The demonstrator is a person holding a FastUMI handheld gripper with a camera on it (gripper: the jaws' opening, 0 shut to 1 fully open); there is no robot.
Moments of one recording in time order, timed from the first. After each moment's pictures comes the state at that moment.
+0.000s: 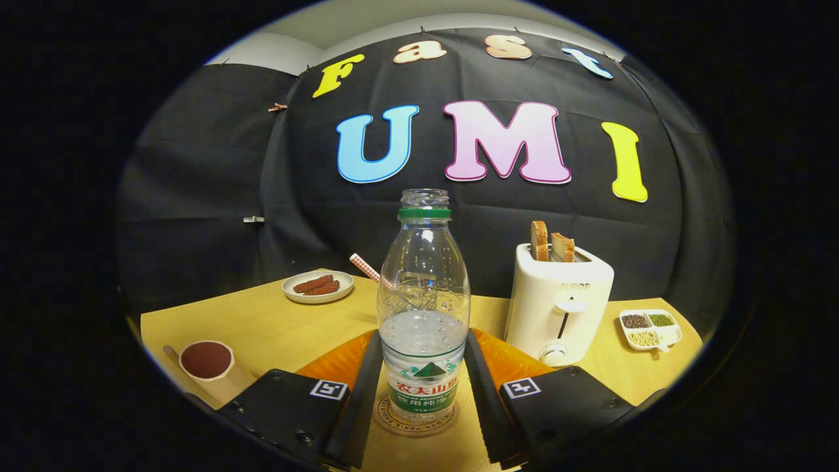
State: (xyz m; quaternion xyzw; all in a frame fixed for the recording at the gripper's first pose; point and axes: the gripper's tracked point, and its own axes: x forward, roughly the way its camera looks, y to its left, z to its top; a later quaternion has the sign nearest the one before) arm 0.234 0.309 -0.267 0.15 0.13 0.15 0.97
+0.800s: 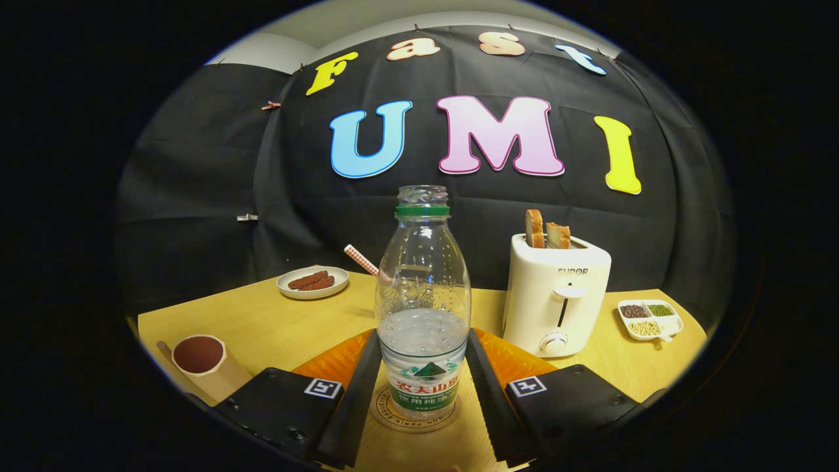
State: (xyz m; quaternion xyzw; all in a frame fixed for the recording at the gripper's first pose) arm 0.231 0.307 -0.277 0.15 0.14 0.13 0.97
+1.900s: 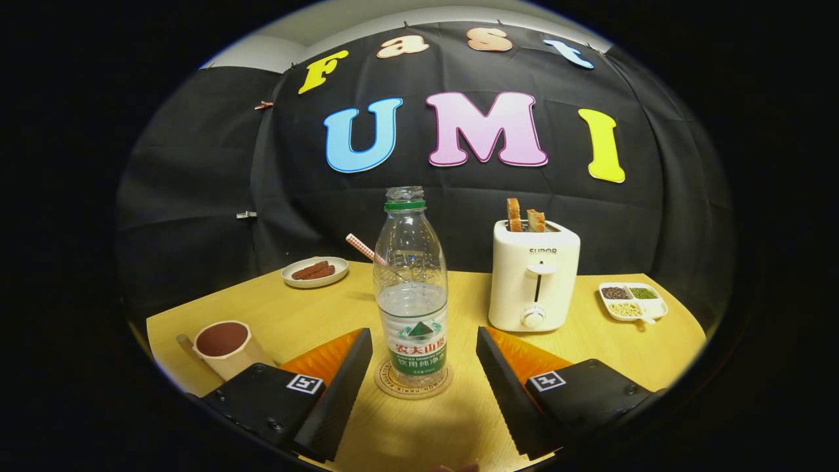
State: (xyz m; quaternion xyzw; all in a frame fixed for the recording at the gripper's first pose) arm 0.174 0.283 -0.267 0.15 0.17 0.12 0.97
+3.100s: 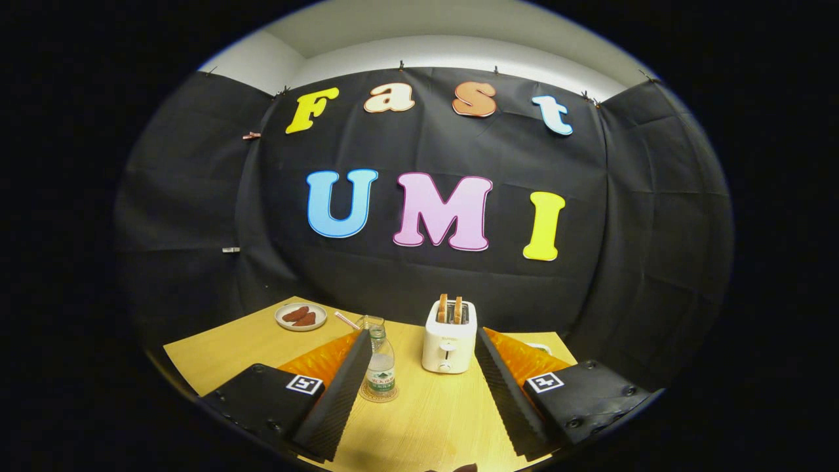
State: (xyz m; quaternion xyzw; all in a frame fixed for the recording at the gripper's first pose) arm 0.088 0.155 -0.031 0.11 0.12 0.03 0.99
